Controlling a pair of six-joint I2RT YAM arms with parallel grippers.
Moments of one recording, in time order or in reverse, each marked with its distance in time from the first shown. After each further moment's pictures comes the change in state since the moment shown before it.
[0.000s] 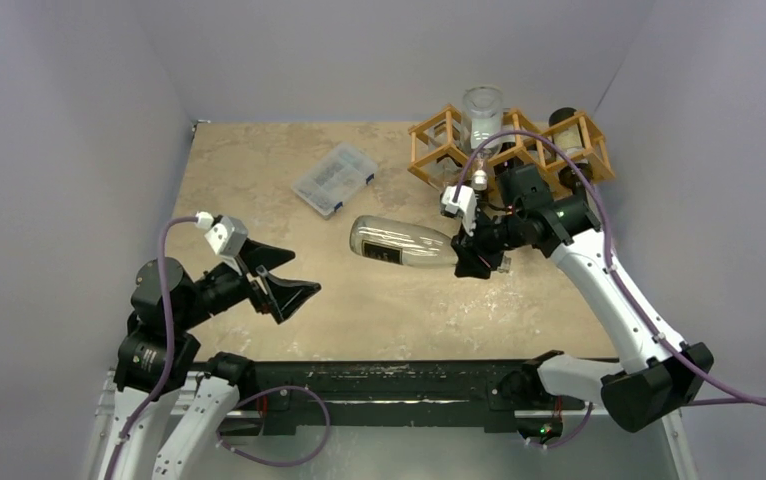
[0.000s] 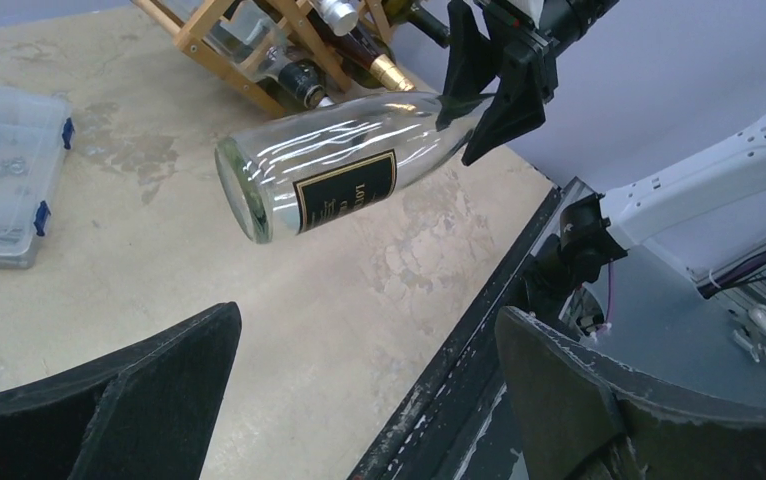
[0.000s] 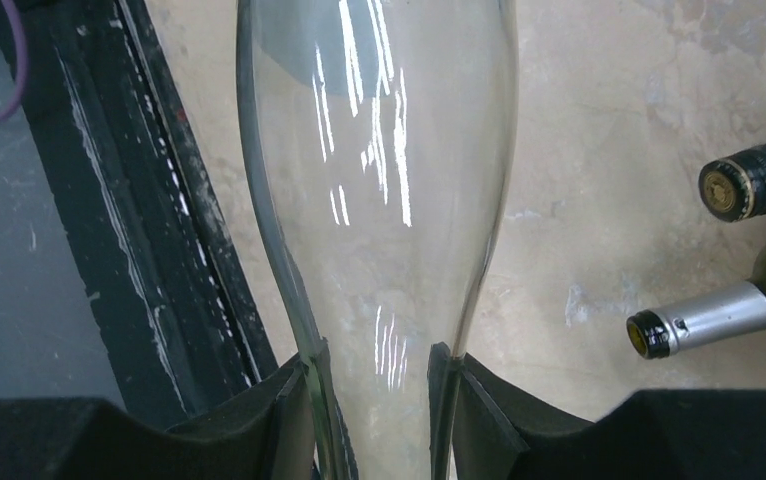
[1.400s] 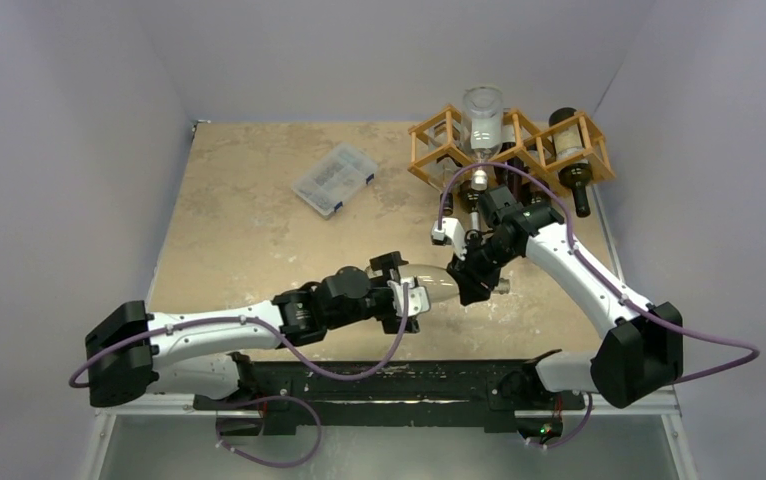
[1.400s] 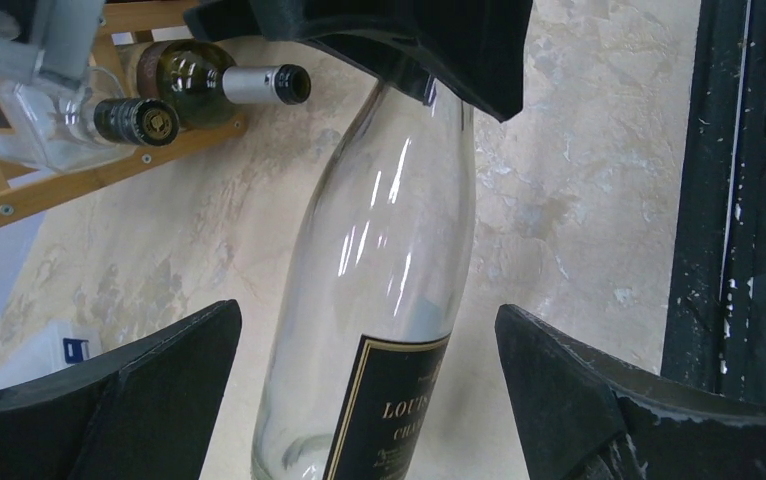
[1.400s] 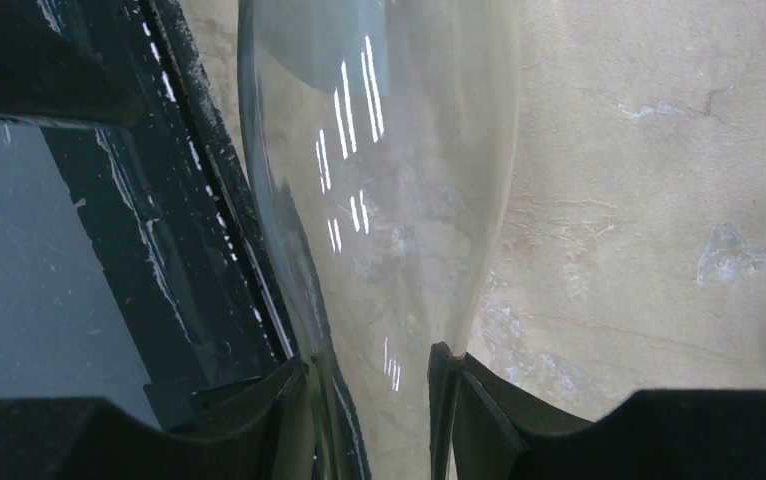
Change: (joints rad) left arm -0.922 0.743 -0.200 0.712 -0.753 0.728; right arm 0.003 0.125 -0.198 -0.031 0.045 -0.122
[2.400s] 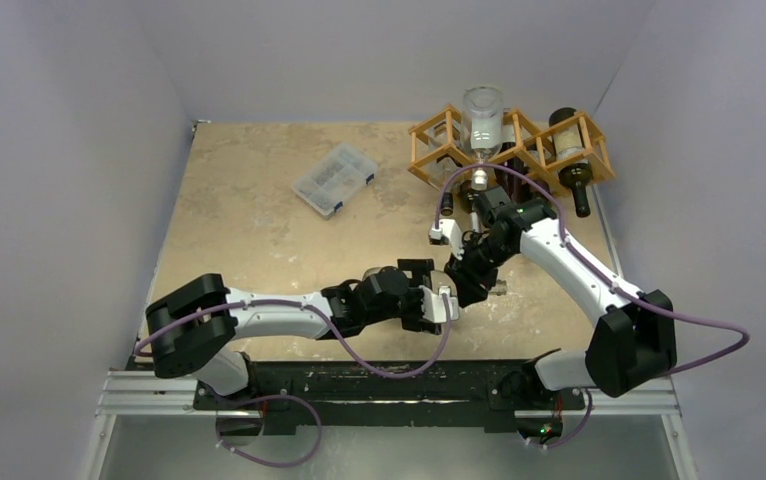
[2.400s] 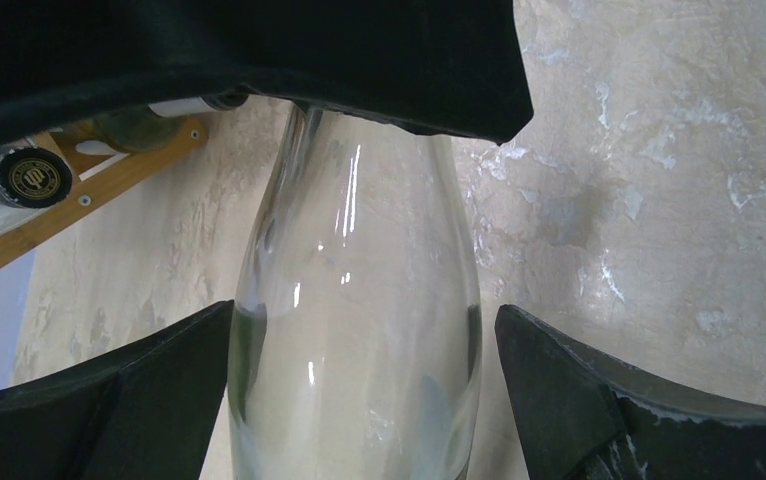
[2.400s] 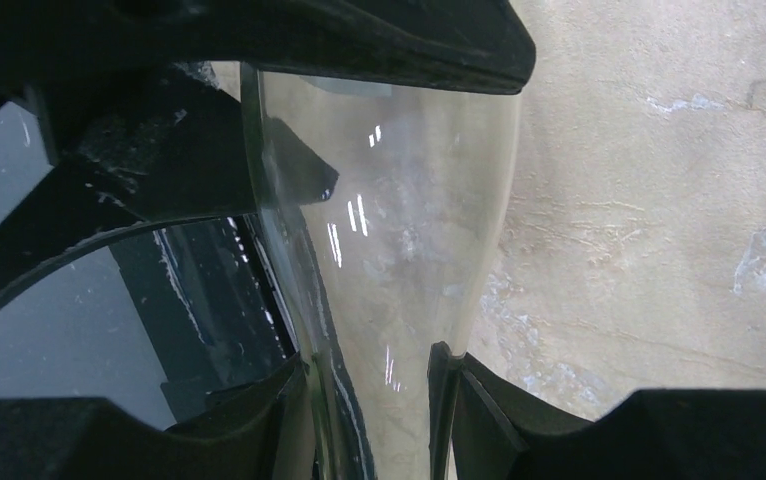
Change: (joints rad) left arm 0.000 0.364 0.090 0.181 0.007 0.161; right arm 0.000 0.049 -0.002 0.003 -0.017 0.009
